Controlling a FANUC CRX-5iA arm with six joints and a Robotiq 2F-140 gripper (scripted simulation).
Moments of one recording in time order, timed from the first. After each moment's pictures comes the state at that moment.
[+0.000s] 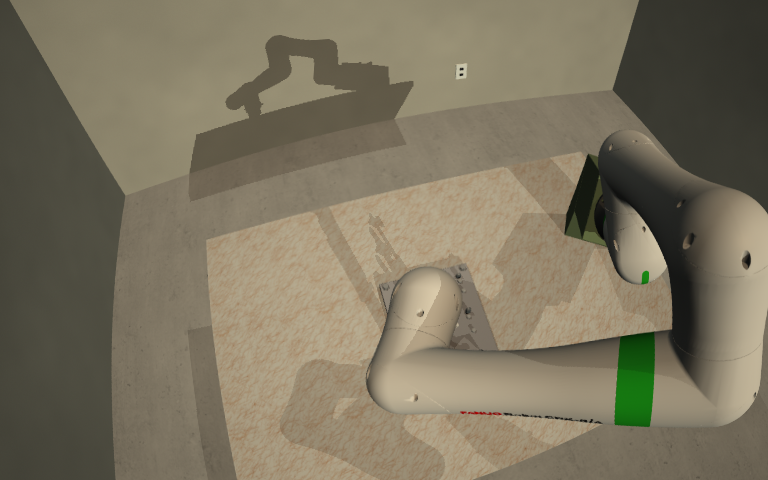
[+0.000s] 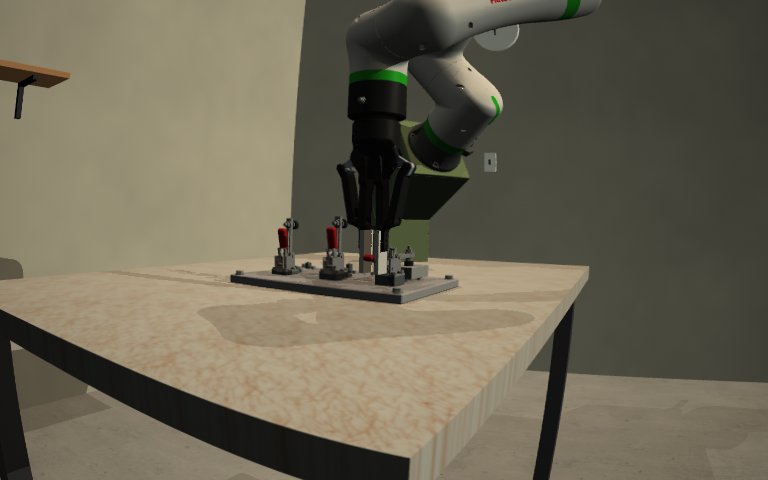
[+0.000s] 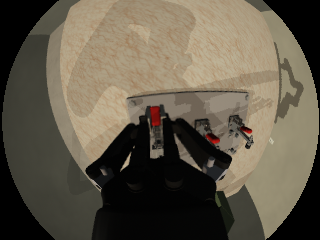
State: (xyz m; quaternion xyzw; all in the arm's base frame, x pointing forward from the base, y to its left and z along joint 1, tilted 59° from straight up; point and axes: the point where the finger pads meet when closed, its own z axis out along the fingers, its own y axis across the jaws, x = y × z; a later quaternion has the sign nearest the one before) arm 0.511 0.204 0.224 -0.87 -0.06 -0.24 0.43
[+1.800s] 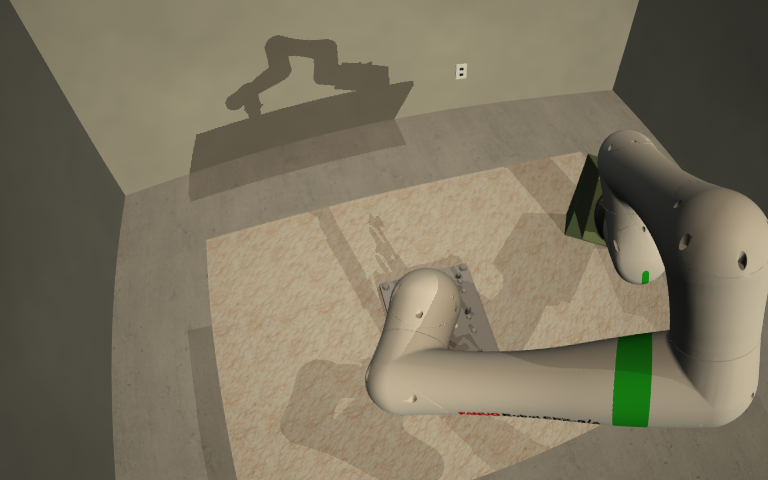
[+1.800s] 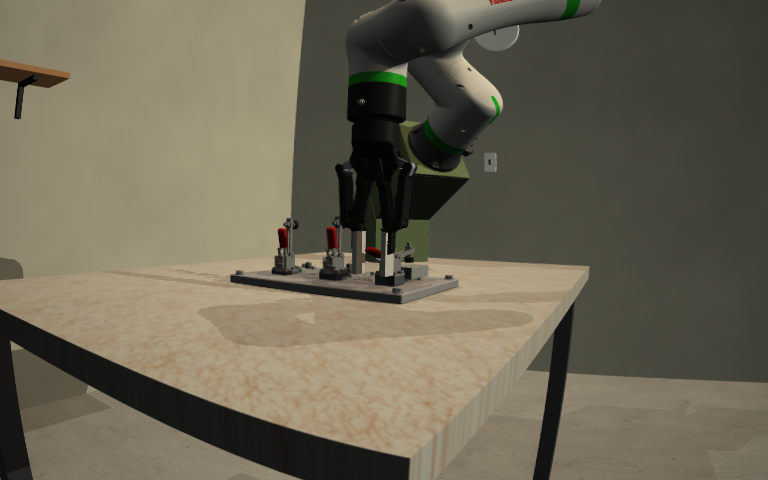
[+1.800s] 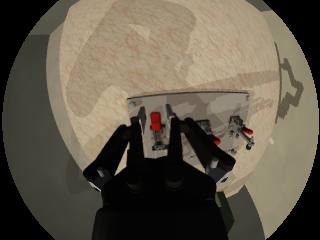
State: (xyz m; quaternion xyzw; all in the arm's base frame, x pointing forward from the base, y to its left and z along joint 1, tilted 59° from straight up) arm 0.513 0.207 0.223 -0.87 -0.06 -0.24 0.43
